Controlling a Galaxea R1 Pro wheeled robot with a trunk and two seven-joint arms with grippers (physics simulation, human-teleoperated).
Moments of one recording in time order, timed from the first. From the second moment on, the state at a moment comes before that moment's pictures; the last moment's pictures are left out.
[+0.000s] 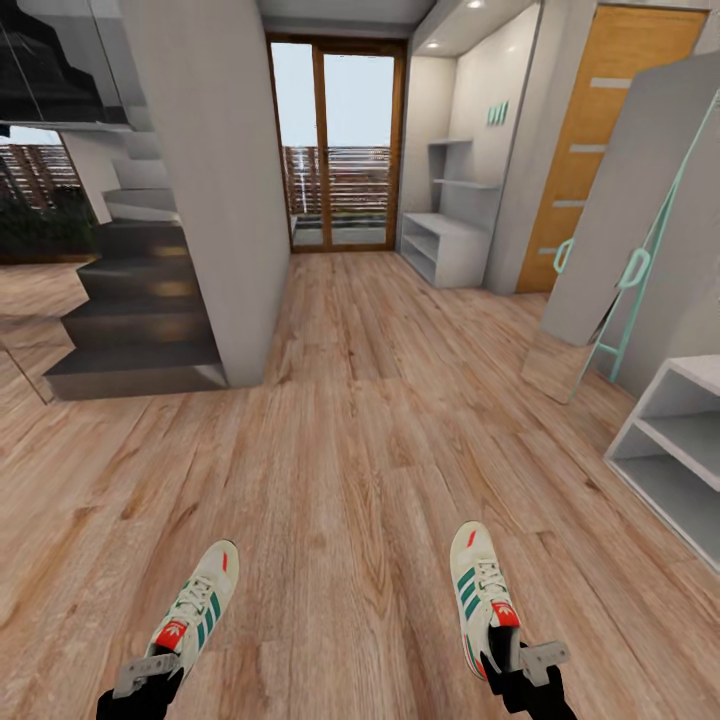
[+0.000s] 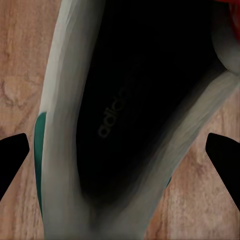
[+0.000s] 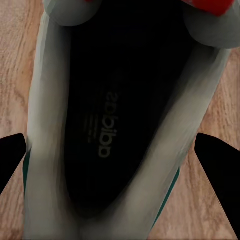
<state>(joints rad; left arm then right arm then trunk) -0.38 0.13 0.91 -0.32 -0.62 -0.25 -0.37 -0.41 -0.12 -0.14 -0.13 0.16 -0.59 0.21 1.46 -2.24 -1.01</state>
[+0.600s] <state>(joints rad) -0.36 0.13 0.91 -0.32 -0.62 -0.26 -0.37 -0.41 -0.12 -0.14 -0.13 0.16 -0.59 0.21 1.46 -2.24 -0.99</state>
